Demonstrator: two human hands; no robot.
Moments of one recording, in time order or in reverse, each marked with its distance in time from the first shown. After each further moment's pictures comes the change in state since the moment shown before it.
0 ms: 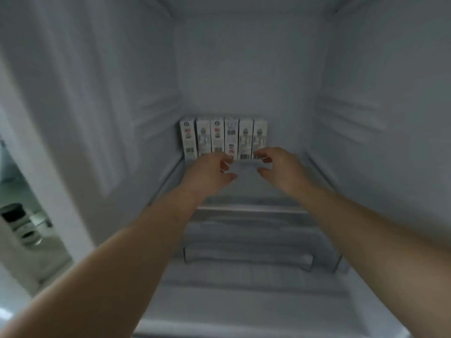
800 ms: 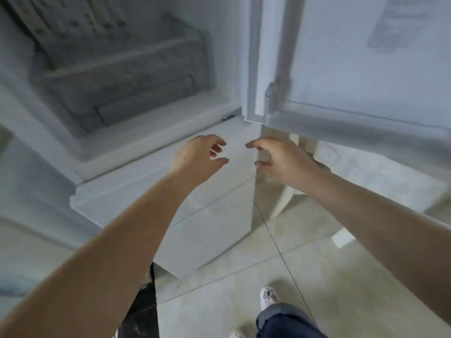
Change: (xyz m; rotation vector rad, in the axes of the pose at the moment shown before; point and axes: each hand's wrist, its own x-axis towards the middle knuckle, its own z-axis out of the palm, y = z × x) left_hand -0.347 0.036 0.076 -0.042 -0.524 0.416; right_hand -0.470 -0.096 -0.003 -0.130 0.016 0.516
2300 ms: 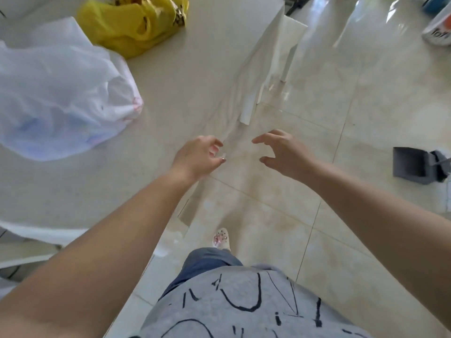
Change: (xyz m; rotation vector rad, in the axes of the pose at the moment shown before) left_hand 0.215 0.655 0.600 -0.043 -0.685 0.465; right_hand -0.380 0.679 -0.378 -0.118 0.080 0.884
